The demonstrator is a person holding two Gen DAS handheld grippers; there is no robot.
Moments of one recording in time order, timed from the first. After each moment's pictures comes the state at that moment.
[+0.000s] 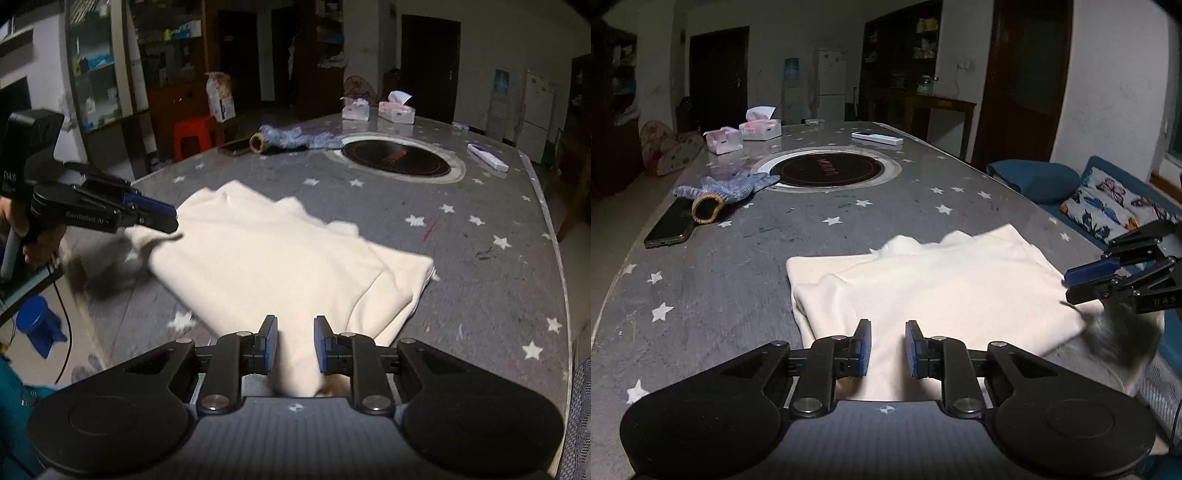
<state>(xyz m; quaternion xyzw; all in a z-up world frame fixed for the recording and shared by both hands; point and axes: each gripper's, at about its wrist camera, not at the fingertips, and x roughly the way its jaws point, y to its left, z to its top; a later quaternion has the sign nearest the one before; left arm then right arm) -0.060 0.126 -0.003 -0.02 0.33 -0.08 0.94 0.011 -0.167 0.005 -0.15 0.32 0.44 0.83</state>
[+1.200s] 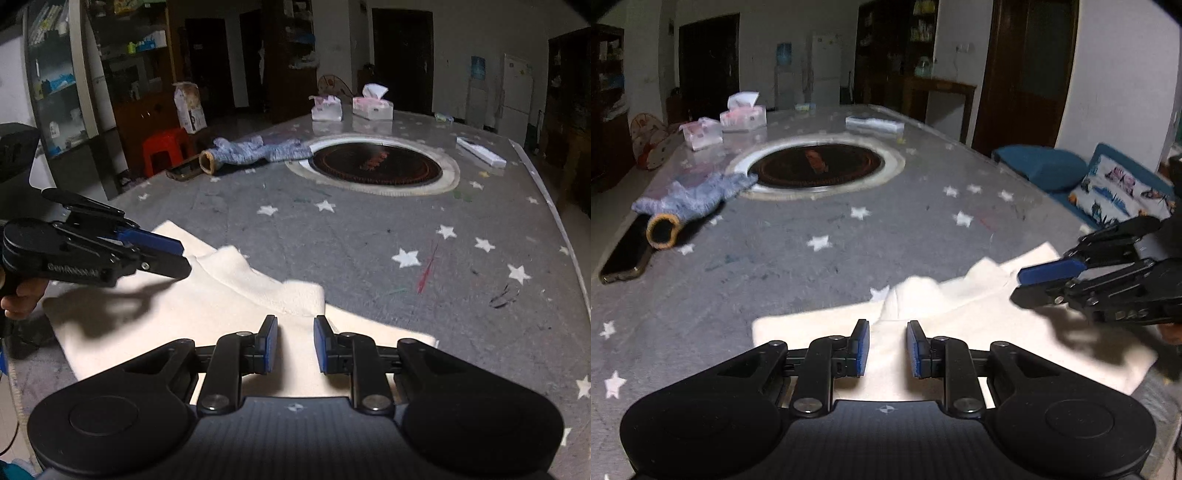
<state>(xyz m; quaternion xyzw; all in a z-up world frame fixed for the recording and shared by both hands) 0.031 0.113 -0.018 0.00 0.35 -0.08 0.93 0.094 -0.108 -0.015 -0.11 0.34 0.40 0.84</state>
